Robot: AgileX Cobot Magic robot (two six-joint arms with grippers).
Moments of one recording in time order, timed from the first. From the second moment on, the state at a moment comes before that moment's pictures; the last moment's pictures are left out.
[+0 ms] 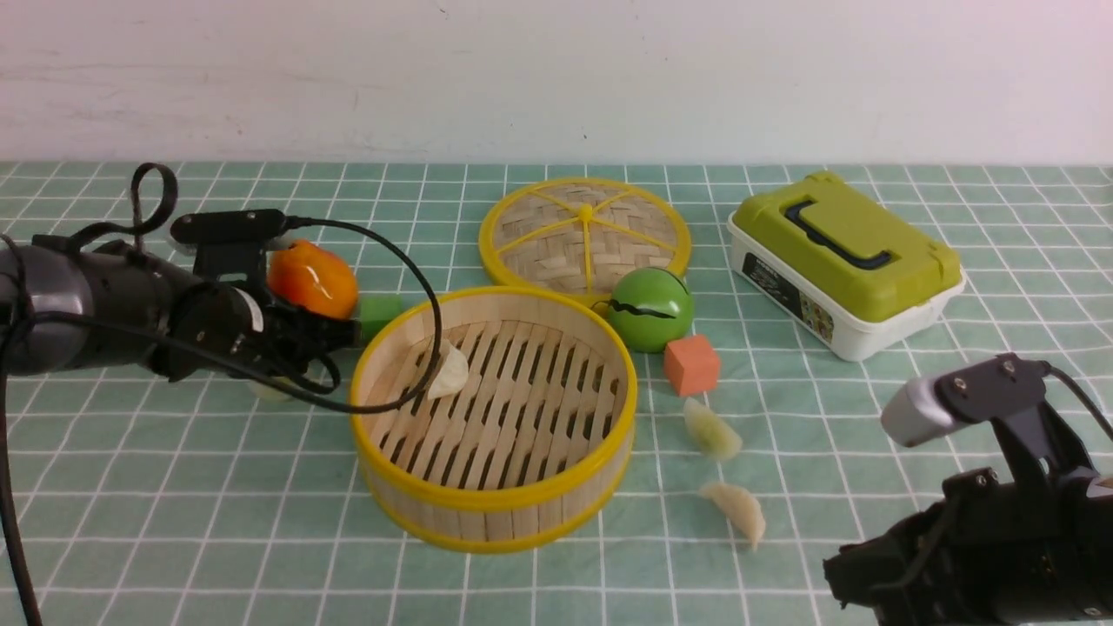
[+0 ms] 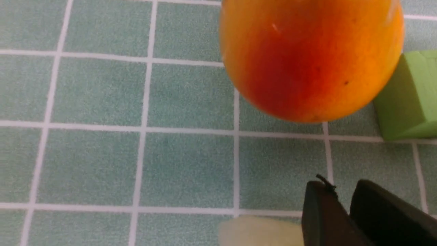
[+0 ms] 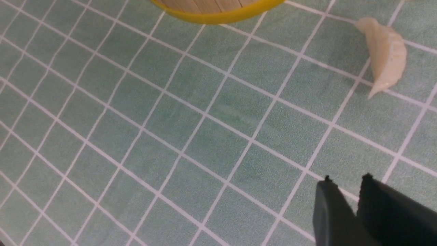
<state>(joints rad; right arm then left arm) 0.28 1.19 -0.60 0.82 0.56 -0.69 -0.14 1.90 -1.13 0.35 0.09 -0.52</state>
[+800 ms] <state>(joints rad) 0.28 1.19 -0.60 0.84 0.55 -0.73 -0.14 1.91 -1.13 0.34 0.25 -0.92</state>
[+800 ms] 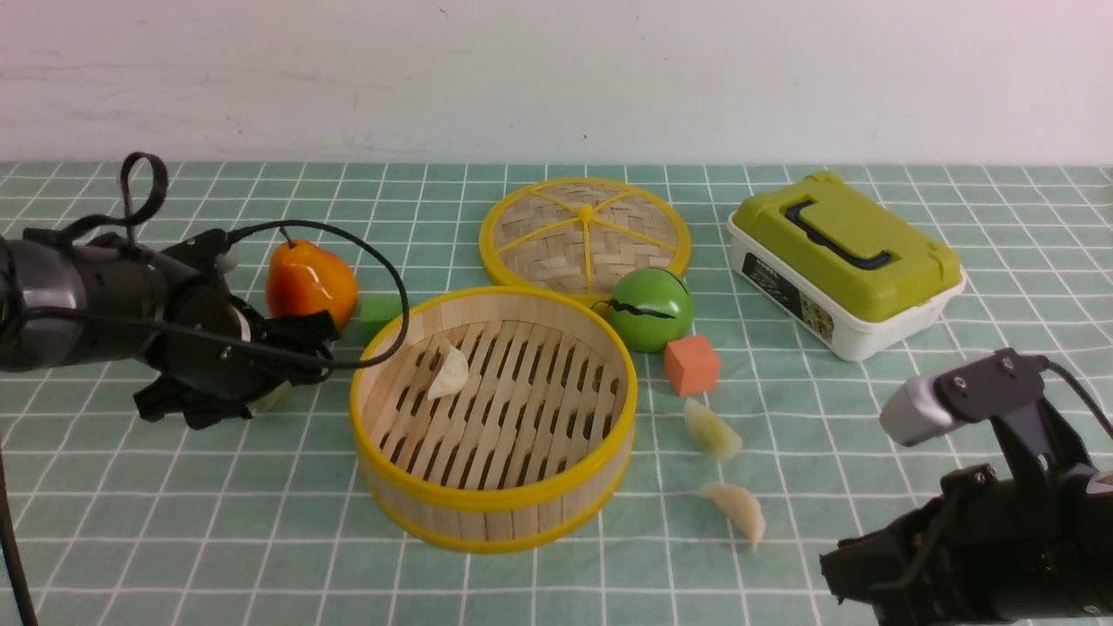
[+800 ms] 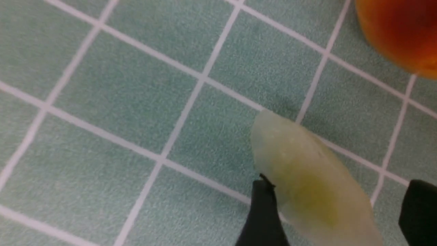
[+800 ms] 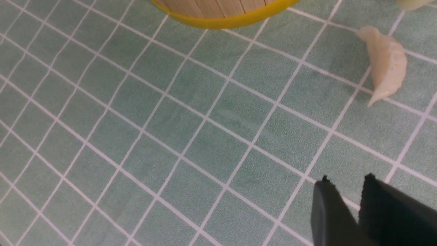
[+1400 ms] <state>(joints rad) 0.28 1.19 -0.60 0.84 0.54 -0.73 -0.13 1.81 -1.16 0.51 0.39 -0.92</state>
